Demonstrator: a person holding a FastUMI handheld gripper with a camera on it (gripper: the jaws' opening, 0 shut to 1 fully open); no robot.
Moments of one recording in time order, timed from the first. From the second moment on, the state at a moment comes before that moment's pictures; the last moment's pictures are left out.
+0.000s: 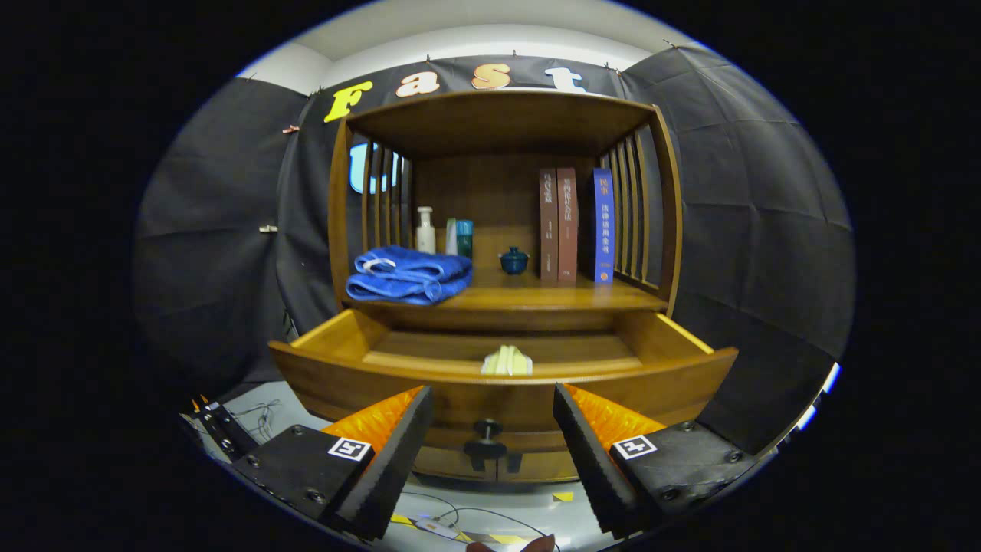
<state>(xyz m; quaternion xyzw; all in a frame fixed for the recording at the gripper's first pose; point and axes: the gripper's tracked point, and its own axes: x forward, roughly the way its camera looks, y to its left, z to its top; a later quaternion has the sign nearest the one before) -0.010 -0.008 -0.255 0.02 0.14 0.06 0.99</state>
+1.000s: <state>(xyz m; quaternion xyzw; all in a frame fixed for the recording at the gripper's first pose) 0.138 -0.025 -0.303 -0.03 0.44 0.03 0.90</state>
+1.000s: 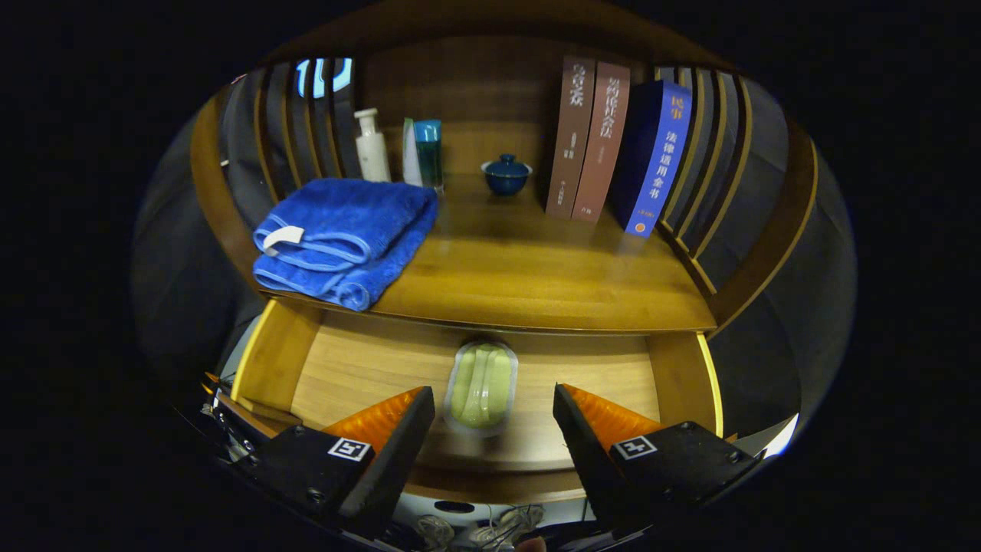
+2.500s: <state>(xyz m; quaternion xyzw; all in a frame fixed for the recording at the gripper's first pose) 0.124 -0.009 -0.353 0.06 0.53 0.04 0.84</state>
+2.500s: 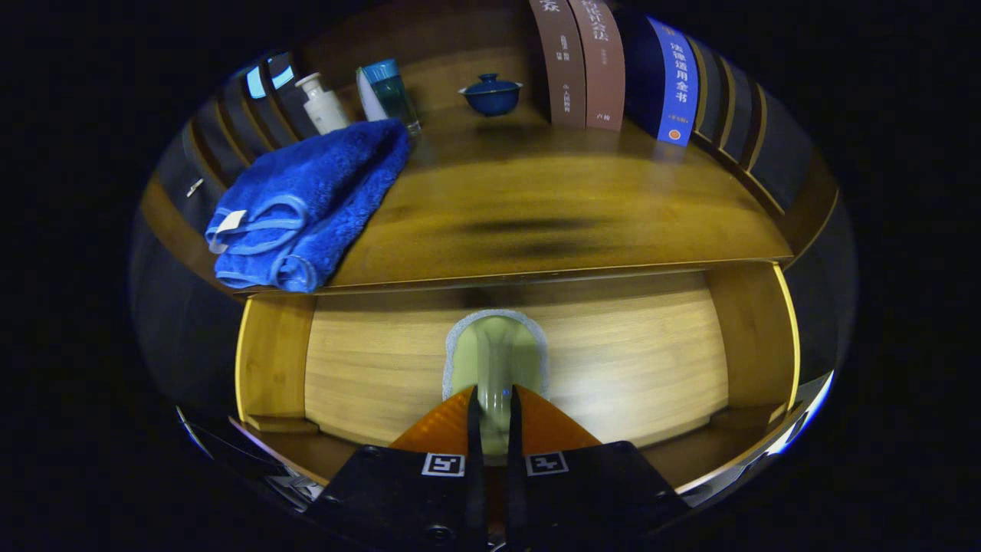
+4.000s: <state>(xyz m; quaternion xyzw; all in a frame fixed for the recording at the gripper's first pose) 0.280 -0.036 -0.267 0.01 0.50 0.02 0.87</state>
